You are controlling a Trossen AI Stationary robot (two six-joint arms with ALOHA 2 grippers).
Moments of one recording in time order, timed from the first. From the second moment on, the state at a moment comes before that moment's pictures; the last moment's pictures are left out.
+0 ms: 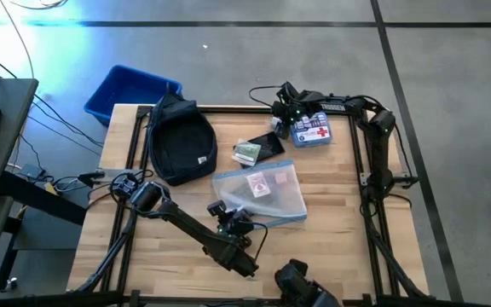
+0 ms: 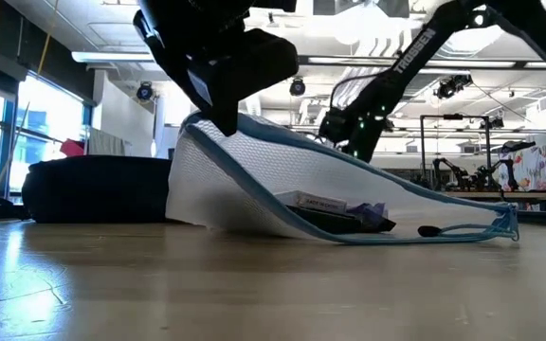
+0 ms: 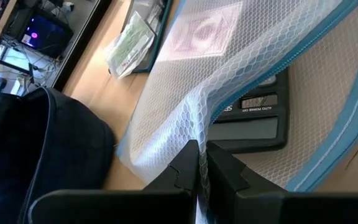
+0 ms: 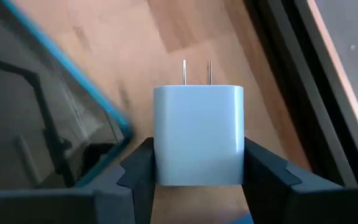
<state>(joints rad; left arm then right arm) -0.53 2.34 1.99 -1.54 -0.86 -1.18 -0.74 2.02 1.34 -0.47 -0.15 -0.40</state>
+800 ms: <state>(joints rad) -0.63 2.34 1.99 -1.32 -0.99 -1.39 0.47 1.42 0.63 0.08 0.01 0.26</state>
